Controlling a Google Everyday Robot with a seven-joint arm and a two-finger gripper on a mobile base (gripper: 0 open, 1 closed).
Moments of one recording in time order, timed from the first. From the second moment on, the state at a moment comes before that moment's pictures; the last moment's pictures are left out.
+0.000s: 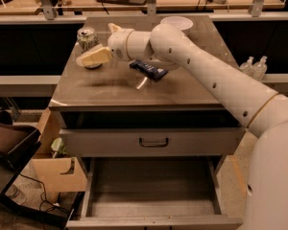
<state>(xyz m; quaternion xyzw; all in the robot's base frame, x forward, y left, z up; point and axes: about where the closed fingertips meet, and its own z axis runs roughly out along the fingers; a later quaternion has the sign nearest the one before) 0.749 0.152 0.910 -0.44 0.61 0.30 0.58</state>
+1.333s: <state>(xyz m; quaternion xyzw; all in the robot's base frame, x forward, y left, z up) 0.754 0.190 0.904 -0.43 0.59 0.33 0.60</state>
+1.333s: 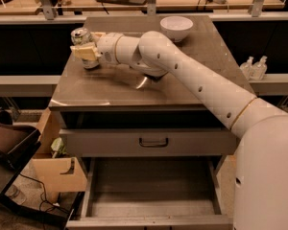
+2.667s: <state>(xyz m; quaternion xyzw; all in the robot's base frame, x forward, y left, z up) 0.708 0.156 0.944 -0.40 0.60 0.30 0.62</state>
